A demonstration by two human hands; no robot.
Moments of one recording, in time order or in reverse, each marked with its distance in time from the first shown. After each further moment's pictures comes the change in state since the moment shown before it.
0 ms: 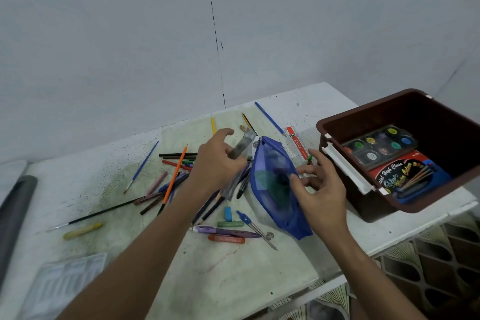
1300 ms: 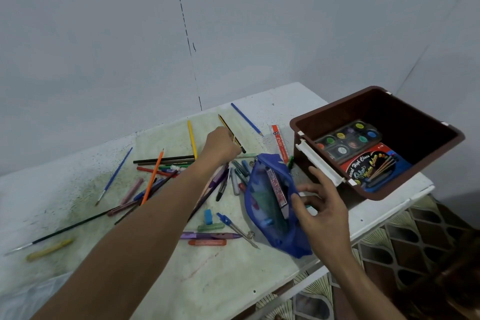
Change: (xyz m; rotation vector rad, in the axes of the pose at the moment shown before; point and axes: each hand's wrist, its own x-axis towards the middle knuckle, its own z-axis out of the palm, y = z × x) left_hand 0.083 0.003 0.063 0.215 -0.207 -0.172; right_hand -0.037 0.003 -0.038 -0.078 0.061 0.046
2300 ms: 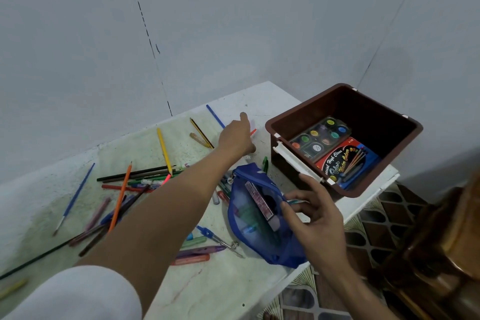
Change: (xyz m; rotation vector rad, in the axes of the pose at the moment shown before) left_hand 0.036 0.066 0.058 0.290 0.001 0.347; right_hand -0.010 -0.006 -0.011 0.040 0.065 0.032
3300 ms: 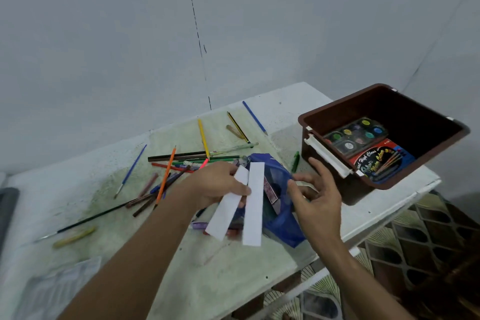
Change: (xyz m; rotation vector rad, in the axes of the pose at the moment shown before) left_hand -0.181 -0.052 -0.081 -0.890 -0.489 -0.407; right_hand 0.001 -0.001 0.043 0.104 0.012 -0.045
